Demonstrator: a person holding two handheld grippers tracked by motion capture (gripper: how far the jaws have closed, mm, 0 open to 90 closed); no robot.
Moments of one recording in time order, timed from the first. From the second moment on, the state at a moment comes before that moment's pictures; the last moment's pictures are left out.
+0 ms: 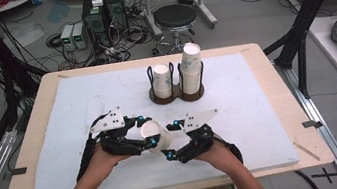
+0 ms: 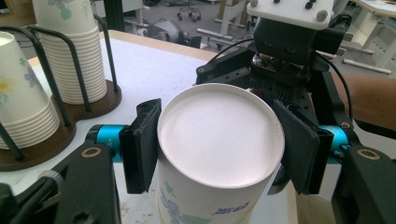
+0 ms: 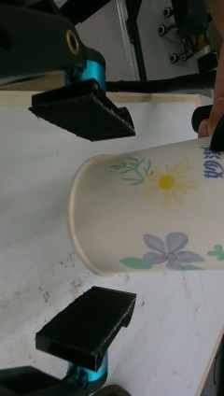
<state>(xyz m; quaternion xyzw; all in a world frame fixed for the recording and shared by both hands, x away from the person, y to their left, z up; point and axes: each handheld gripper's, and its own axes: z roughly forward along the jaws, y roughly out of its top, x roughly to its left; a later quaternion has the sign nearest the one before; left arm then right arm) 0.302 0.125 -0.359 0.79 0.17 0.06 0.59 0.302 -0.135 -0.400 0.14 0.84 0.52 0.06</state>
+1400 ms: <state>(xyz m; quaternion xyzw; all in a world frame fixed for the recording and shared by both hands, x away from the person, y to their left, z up) 0.299 0.131 -0.363 0.78 0.17 0.02 0.61 0.302 -0.128 -0.405 0.10 0.85 0.51 0.04</state>
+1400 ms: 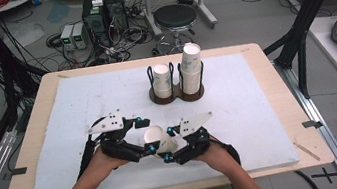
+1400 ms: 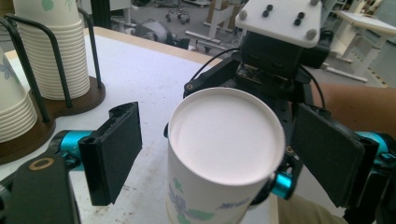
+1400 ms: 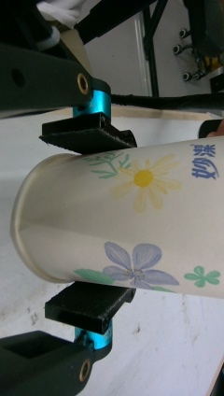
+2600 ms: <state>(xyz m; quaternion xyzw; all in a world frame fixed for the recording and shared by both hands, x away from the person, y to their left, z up) 0.297 0.144 -0.361 0.82 0.14 0.02 0.55 0.319 -0.113 -0.371 0.02 0.93 0.37 0.04</state>
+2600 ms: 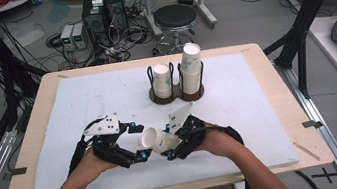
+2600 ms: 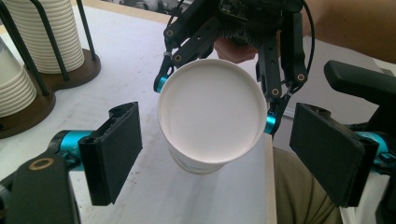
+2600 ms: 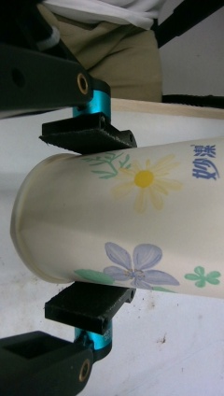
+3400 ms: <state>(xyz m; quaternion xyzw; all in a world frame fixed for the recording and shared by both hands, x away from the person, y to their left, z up) 0.298 0.135 -0.366 0.84 0.13 0.00 0.52 0.321 -0.089 -0.357 -0.04 0.96 0.27 0.05</state>
